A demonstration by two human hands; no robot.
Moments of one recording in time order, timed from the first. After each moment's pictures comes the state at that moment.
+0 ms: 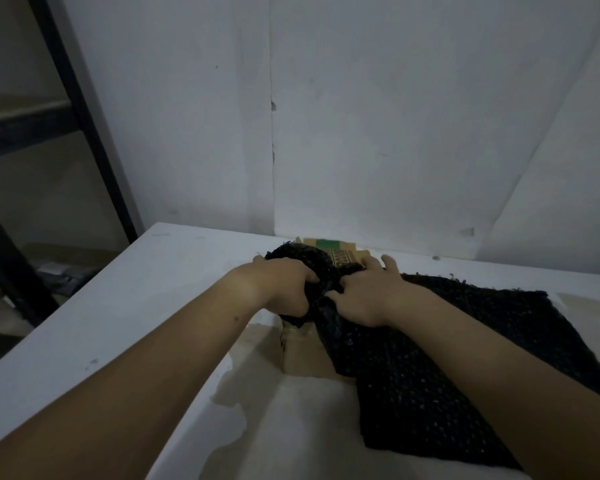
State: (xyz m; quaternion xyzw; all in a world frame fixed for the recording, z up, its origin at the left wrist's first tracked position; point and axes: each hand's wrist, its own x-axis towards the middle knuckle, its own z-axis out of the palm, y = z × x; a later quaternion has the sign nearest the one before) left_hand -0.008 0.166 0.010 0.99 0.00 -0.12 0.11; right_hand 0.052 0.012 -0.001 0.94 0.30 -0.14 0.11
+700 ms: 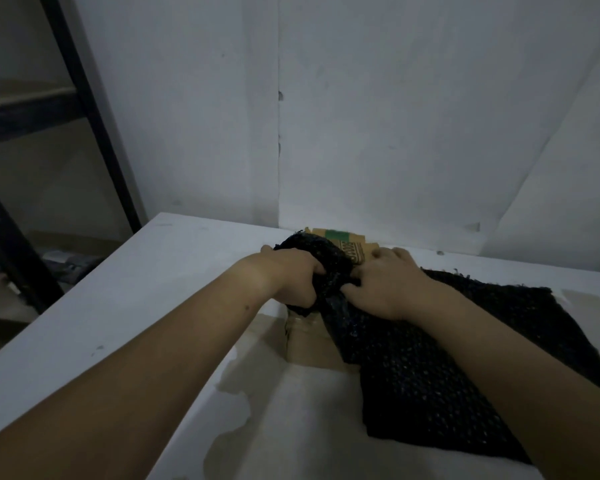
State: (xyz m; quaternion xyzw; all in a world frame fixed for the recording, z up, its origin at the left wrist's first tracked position) left_hand -0.002 0.167 0.006 0.99 -0.01 -0.12 0.10; right_hand 0.054 -0.004 -0.006 0.94 0.33 -0.04 0.08
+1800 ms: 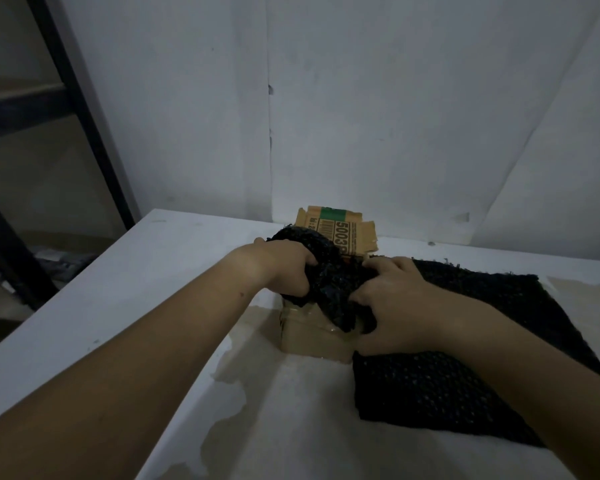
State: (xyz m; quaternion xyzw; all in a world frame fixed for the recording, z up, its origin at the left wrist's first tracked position) left_hand -0.006 0.164 0.010 0.99 -0.01 -0.13 0.09; right_hand 0.009 -0.042 0.011 0.89 0.45 -0.06 0.05
